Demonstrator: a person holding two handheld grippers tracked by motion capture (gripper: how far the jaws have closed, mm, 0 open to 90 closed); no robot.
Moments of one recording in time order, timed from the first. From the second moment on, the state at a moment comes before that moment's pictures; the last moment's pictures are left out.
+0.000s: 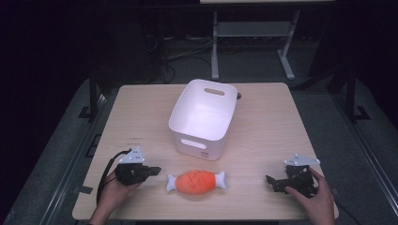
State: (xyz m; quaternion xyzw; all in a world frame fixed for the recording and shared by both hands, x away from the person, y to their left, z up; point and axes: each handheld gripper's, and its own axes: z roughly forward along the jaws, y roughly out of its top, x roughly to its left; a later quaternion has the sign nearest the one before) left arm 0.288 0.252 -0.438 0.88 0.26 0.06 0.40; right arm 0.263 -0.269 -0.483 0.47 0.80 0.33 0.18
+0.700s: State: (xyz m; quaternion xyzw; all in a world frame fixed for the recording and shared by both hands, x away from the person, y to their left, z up) left arm 0.305 0.221 -0.447 0.88 0.24 0.05 0.40; right arm 0.263 -0.269 -0.483 0.47 0.80 0.33 0.18
